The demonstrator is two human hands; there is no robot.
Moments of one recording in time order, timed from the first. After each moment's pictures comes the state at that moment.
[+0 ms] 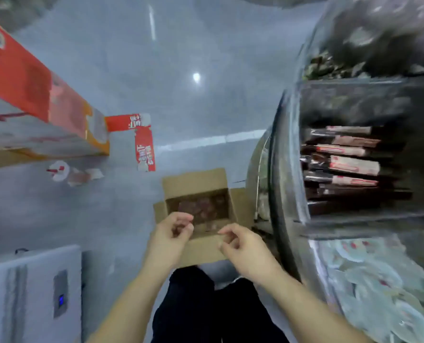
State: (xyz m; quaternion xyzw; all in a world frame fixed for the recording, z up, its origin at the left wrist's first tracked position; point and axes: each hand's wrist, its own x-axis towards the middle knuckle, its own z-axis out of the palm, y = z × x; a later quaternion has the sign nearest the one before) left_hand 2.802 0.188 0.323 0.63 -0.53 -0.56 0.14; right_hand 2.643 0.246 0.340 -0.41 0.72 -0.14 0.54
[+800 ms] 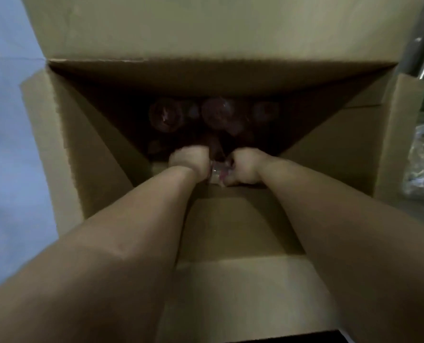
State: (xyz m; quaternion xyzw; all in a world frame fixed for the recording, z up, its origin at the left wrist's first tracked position) left_hand 2.785 0.158 -0.249 0.57 -0.63 -0.43 -0.30; right_hand 2.660 0.175 -0.250 -0.51 0.60 0.28 0.55
